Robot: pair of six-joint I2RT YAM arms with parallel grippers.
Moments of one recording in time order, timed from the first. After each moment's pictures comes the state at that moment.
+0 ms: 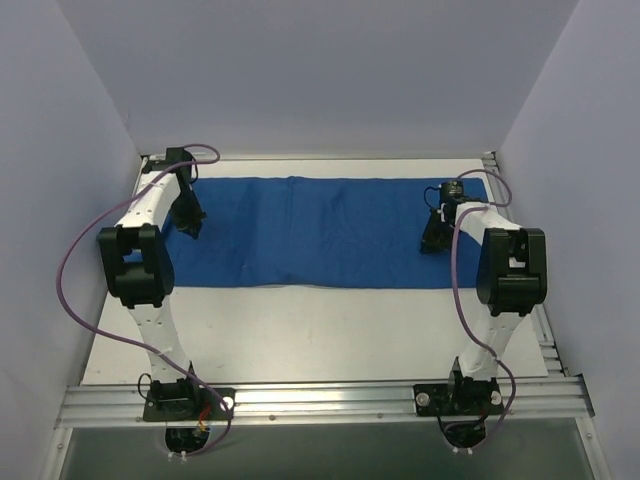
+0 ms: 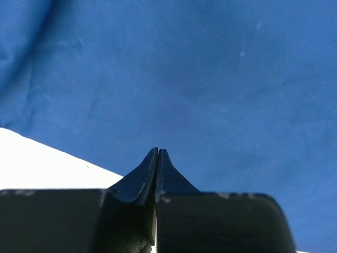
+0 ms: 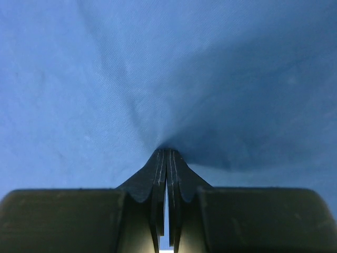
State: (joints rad) left arm 0.02 2.06 1.79 -1.07 -0.17 -0.42; right arm -0.01 1.90 1.23 -0.54 -0.05 0.42
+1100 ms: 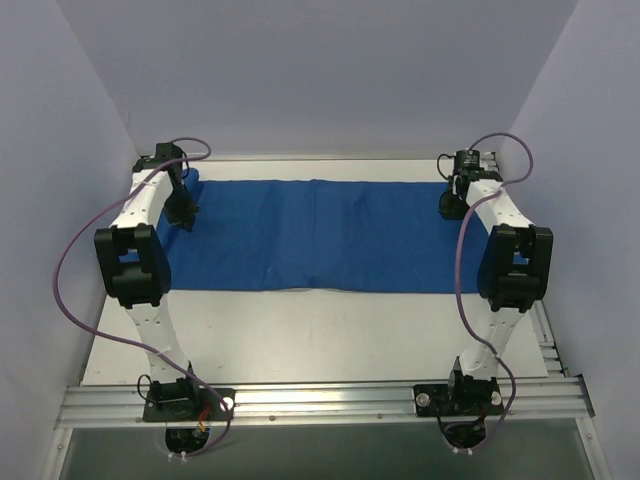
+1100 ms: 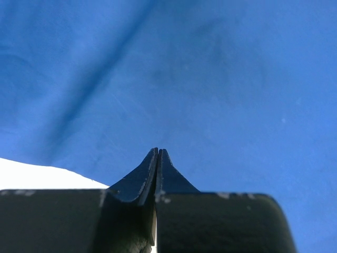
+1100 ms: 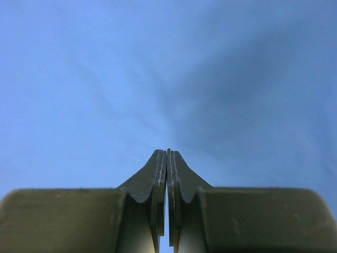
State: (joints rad) left arm 0.05 2.06 1.82 -1.04 -0.15 -0.41; right arm -0.08 1.95 1.50 -0.62 0.16 0.37
